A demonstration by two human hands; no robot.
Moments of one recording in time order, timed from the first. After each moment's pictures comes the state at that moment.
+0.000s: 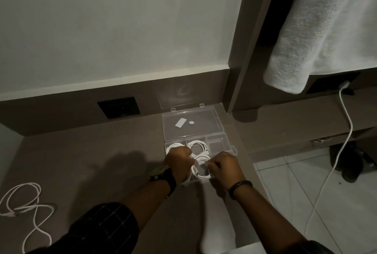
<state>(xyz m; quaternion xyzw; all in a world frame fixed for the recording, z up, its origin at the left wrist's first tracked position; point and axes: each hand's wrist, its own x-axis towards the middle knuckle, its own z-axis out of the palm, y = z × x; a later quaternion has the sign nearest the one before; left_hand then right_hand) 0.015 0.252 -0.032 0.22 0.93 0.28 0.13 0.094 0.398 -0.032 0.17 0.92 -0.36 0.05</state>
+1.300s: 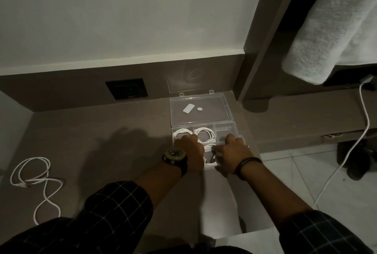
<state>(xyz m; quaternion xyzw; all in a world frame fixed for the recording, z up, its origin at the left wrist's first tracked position) 0.024 0.256 -0.028 0.39 0.91 -0.08 0.12 0.082 0.410 -0.036 0.04 0.98 -0.07 0.18</state>
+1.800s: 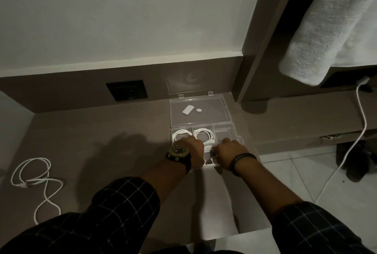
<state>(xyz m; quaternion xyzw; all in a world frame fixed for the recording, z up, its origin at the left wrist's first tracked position) 0.019 0.260 -0.028 0.34 0.92 0.02 0.19 0.067 0.405 -0.034 0.04 0.97 -0.07 0.24</state>
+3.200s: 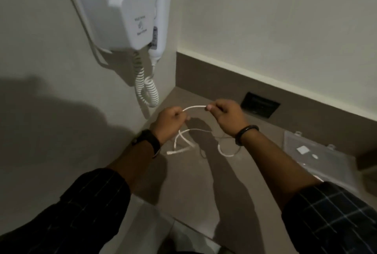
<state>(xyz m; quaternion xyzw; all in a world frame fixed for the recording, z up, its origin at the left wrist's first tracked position) 0.019 -0.132 0.032 -0.12 0.81 0.58 -0.03 -0.027 0.046 0.083 -0.20 0.89 -0.41 0.03</state>
